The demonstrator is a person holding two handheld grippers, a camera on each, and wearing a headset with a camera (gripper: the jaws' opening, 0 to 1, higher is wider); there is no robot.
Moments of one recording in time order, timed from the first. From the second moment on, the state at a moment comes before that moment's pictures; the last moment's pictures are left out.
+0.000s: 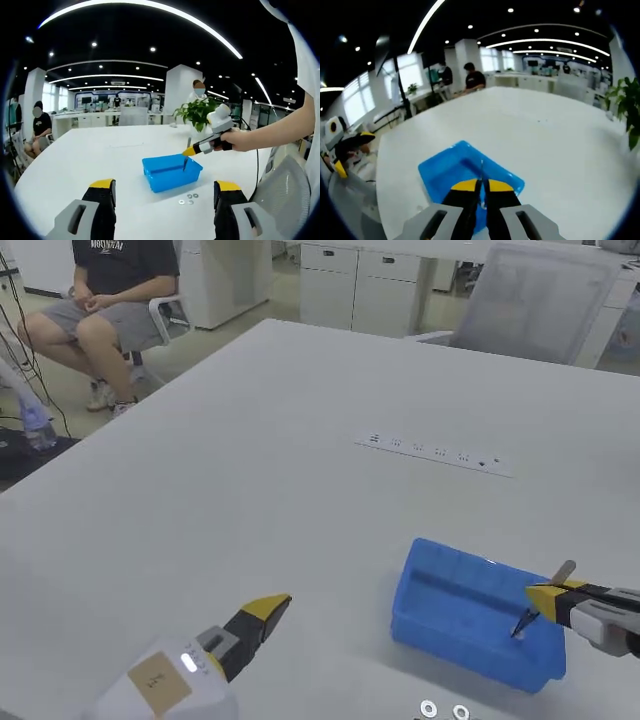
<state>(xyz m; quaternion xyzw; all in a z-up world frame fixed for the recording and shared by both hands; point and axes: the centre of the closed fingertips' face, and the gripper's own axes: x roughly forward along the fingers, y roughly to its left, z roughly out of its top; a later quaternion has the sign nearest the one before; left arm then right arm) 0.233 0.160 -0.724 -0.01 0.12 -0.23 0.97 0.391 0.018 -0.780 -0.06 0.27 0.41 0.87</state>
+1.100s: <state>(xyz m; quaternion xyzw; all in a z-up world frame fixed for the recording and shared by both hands) 0.232 0.157 -0.726 0.00 0.13 -0.23 0.96 0.299 0.056 -0.776 0.02 0.26 0.49 0.83</state>
